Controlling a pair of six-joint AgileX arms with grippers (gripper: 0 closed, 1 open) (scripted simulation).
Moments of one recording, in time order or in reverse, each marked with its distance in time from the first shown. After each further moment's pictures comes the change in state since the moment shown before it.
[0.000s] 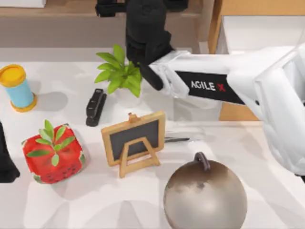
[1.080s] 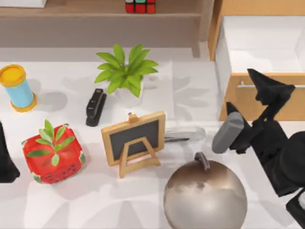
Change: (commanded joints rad) left arm 0.000 0.000 0.000 0.000 0.000 0.000; right arm -0.152 -0.510 -1.562 0.941 -0.401 -1.202
